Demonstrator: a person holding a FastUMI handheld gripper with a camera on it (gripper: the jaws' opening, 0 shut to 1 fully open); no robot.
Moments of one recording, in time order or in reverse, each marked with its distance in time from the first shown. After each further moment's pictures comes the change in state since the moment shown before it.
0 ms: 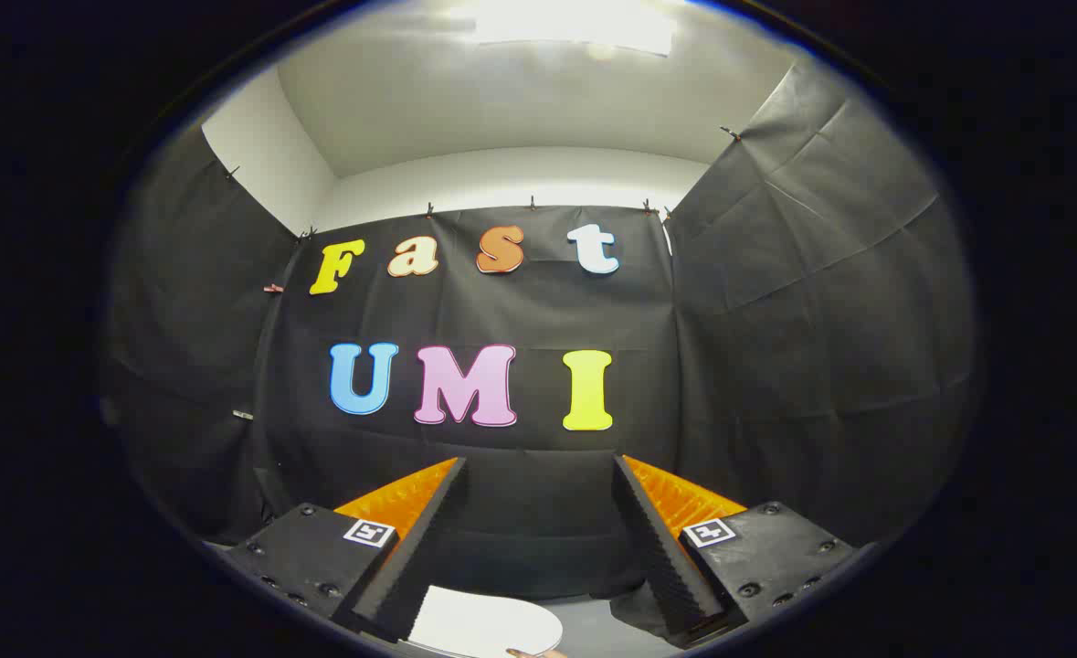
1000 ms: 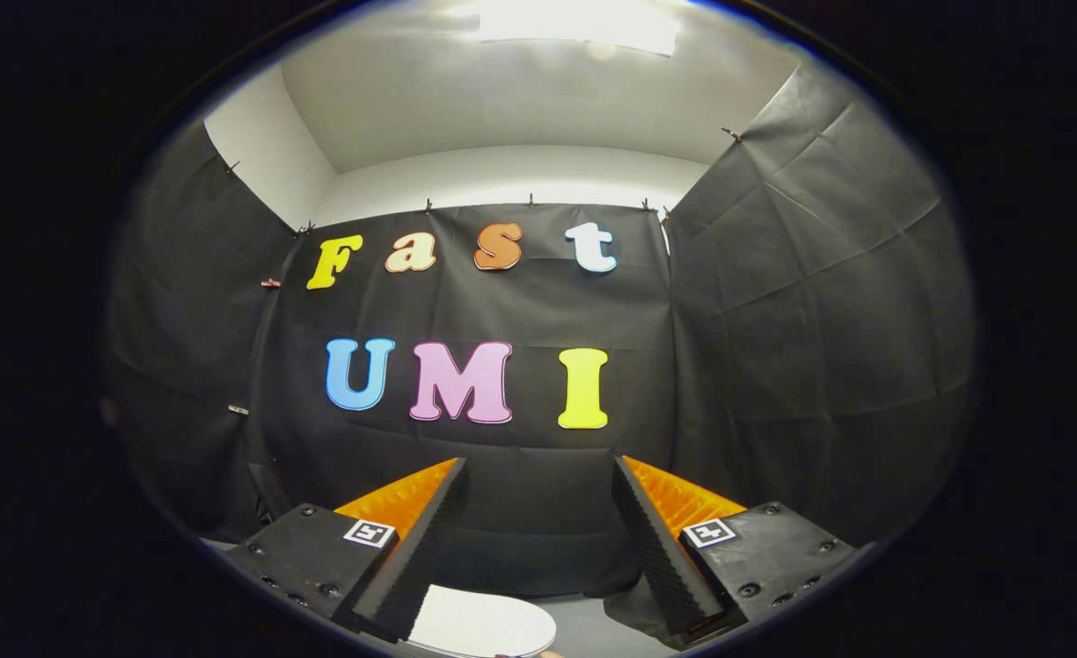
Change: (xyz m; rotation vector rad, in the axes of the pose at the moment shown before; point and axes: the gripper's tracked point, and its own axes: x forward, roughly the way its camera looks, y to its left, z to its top) arm 0.003 -0.005 -0.001 -0.018 0.014 -0.001
